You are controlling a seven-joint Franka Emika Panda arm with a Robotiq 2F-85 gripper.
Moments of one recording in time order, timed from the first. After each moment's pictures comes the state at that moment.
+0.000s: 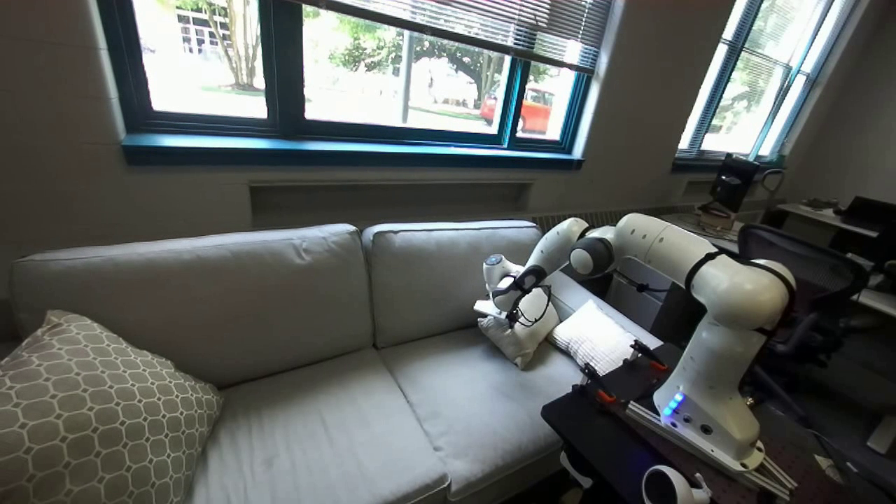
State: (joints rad) arm 0.09 1.48 -0.17 -1.04 -0.41 2.47 1.59
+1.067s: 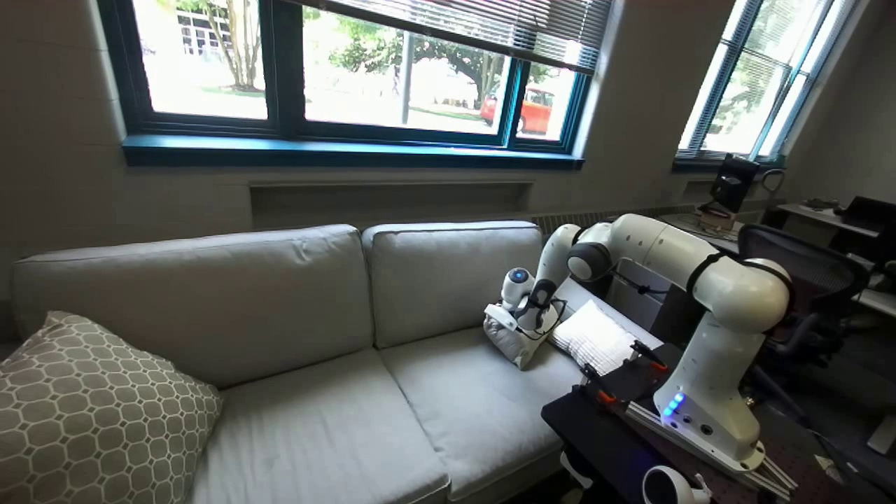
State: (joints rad) arm 0.22 1.46 -0.41 -1.35 -0.34 3.08 1.78
